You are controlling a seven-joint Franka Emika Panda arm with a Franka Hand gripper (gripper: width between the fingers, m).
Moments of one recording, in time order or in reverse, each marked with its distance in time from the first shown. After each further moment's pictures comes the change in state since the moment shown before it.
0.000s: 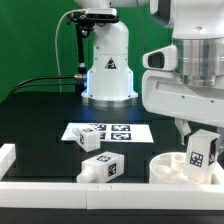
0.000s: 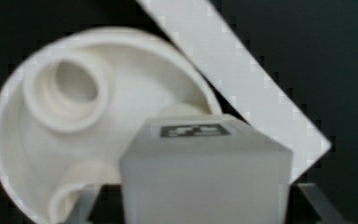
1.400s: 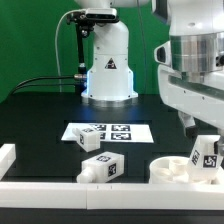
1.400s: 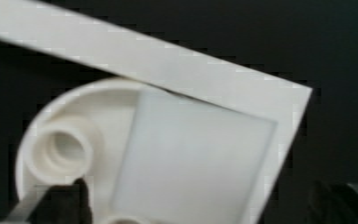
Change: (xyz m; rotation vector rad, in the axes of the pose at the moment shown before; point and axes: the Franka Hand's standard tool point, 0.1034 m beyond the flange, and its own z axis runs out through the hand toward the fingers) arm 0.000 -0.008 -0.013 0.037 -0.036 0.198
